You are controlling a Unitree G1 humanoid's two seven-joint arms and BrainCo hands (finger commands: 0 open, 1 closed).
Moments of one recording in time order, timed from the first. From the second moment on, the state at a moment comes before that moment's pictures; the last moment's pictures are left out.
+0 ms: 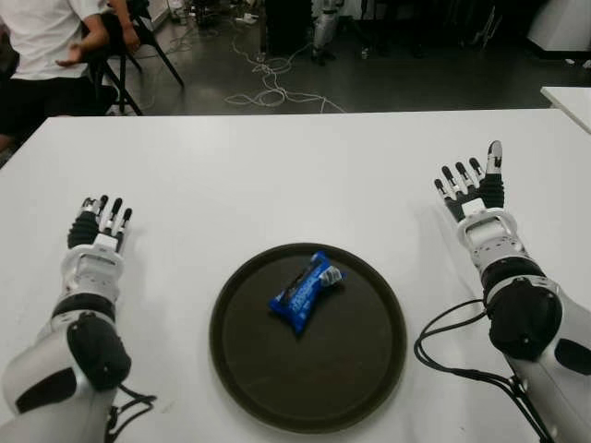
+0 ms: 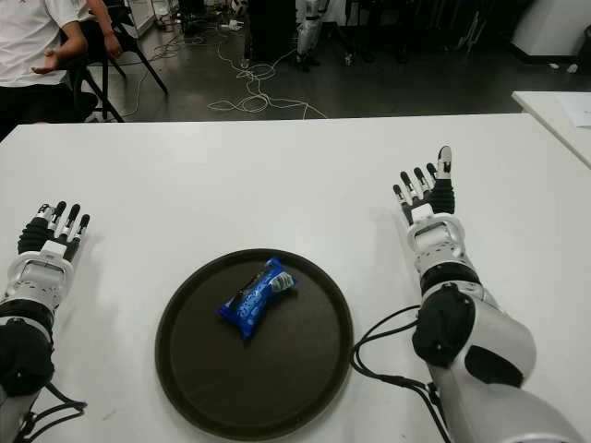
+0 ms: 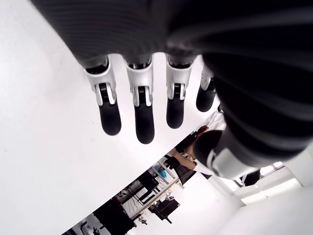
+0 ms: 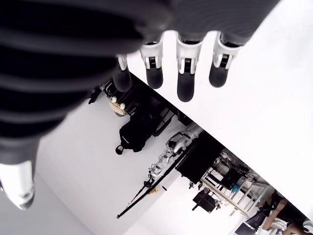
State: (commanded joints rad) left arm -0.75 0.33 0.73 1.32 -0.54 -0.06 -0.16; right arm -0.89 -0.20 -0.70 1.33 0.48 -0.03 0.20
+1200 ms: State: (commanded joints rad) left arm -0.72 0.31 0.59 1.31 -0.38 -0.23 -0.17; right arm -0.86 -0.18 -0.57 1.33 0.35 -0.18 0.20
